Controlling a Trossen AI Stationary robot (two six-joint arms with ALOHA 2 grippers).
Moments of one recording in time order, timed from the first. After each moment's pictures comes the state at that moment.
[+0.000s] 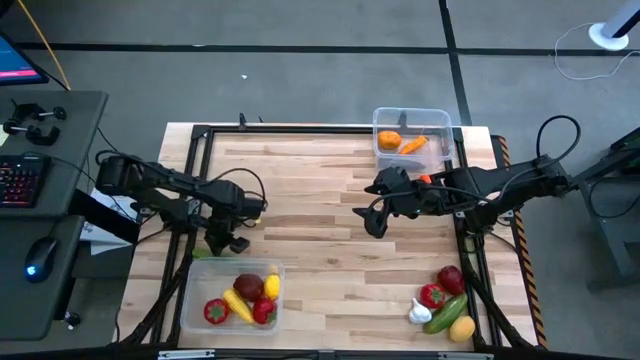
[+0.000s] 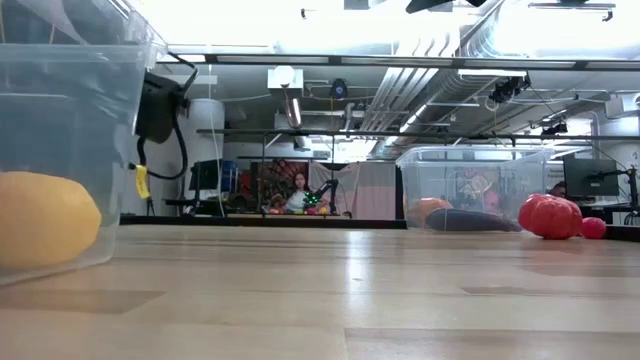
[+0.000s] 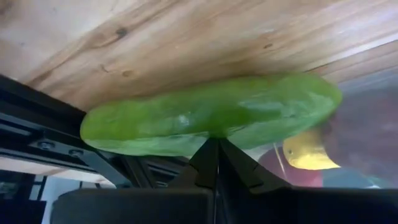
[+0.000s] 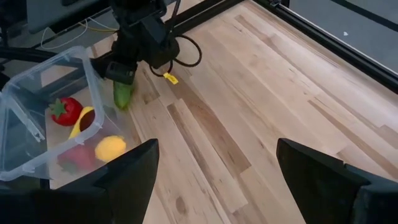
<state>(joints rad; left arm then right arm) 0.04 1.44 0.61 -1.09 0.63 -0.88 0.26 1.33 1.39 -0.77 0.44 0.65</state>
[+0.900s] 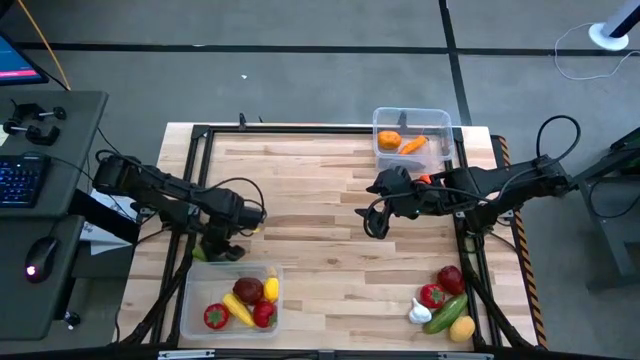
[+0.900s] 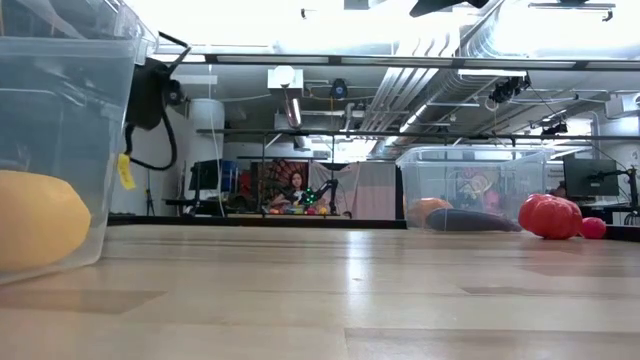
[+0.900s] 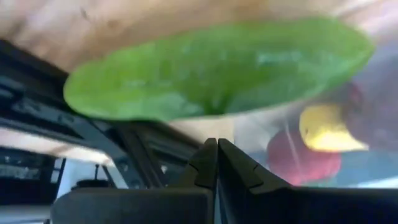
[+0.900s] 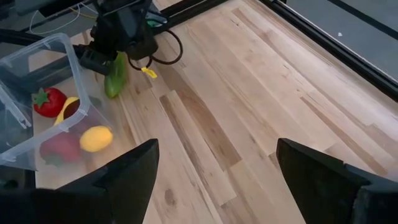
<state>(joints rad) -0.08 1.42 0.63 -1.12 0.68 -0.97 0.25 1.33 1.39 -0.81 0.44 0.61</state>
